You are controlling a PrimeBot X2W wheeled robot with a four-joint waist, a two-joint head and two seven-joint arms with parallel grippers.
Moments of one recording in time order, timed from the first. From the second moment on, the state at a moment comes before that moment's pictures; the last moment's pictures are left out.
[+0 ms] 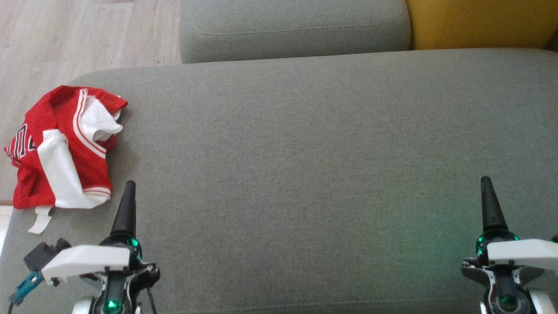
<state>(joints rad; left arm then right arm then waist) -0.05 0.03 0.01 0.26 -1.33 -0.12 0.01 -0.01 -0.07 -0.07 0.23 1.23 0.13 0.02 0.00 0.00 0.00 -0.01</state>
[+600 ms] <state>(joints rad) -0.07 0.05 -0.05 0.21 -1.01 -0.12 -0.05 -0.01 -0.08 -0.02 0.19 1.01 0.13 0.00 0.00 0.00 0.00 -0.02</state>
